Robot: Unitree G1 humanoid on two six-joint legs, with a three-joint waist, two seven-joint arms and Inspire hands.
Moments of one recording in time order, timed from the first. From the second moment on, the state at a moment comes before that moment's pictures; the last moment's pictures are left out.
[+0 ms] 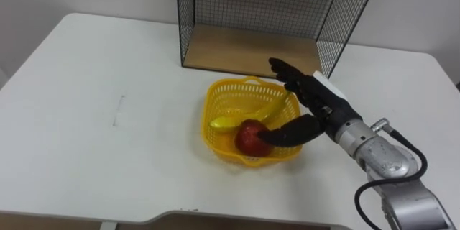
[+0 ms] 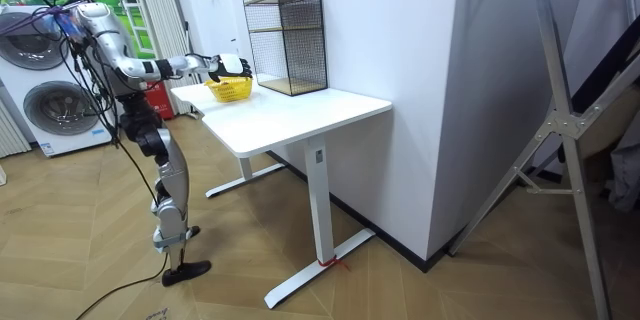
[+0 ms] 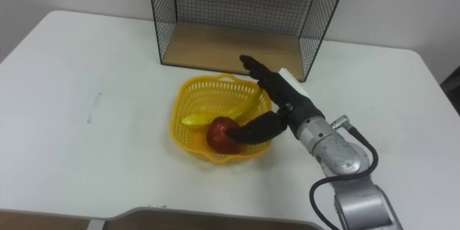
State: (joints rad) left arm 0.21 0.24 0.00 1.04 0.46 0.10 -0.03; right arm -0.05 -0.37 0.11 0.03 -0.09 0.06 0.31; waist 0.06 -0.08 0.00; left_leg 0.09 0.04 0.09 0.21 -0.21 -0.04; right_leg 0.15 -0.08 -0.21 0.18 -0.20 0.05
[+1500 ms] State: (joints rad) left arm 0.34 0.23 0.68 0.48 -0.67 -0.03 0.81; right arm 0.20 -0.37 -0.33 -0.04 0.30 0.06 -0.28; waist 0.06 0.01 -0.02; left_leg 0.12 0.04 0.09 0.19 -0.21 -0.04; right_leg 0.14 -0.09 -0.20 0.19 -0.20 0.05
